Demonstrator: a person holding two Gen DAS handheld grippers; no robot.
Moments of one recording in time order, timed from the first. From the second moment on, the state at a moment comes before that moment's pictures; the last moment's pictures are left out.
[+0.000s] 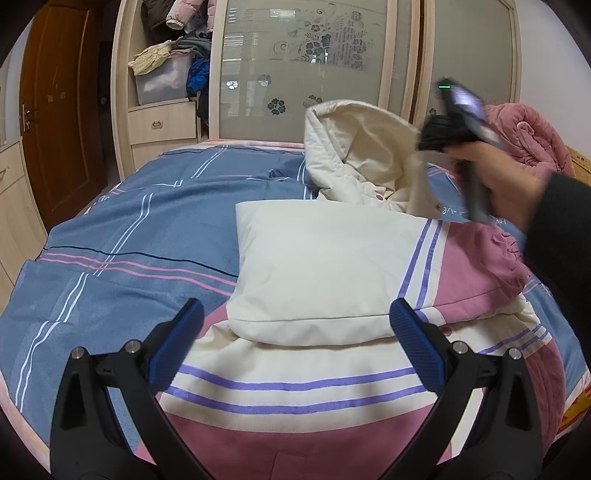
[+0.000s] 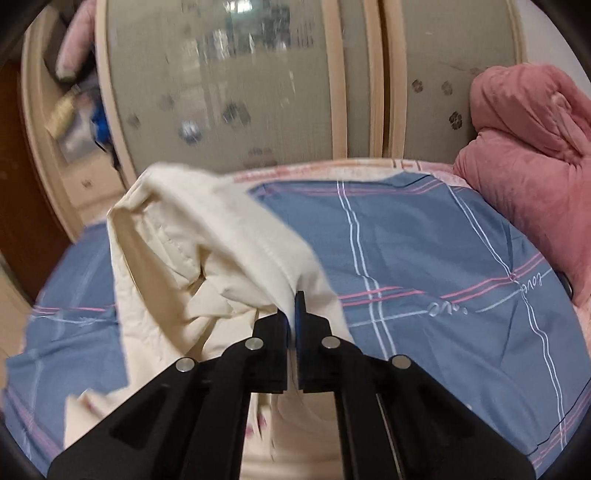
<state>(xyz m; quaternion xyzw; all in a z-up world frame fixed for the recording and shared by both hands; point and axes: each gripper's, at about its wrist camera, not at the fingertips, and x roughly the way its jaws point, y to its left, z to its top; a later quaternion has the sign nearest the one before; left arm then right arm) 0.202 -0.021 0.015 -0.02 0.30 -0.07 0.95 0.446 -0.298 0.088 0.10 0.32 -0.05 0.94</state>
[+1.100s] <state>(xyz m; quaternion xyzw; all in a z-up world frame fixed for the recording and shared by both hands) 0.436 -0.122 0.015 0.14 0.38 -0.05 0.91 0.319 -0.383 0.035 0.35 0.28 0.07 0.89</state>
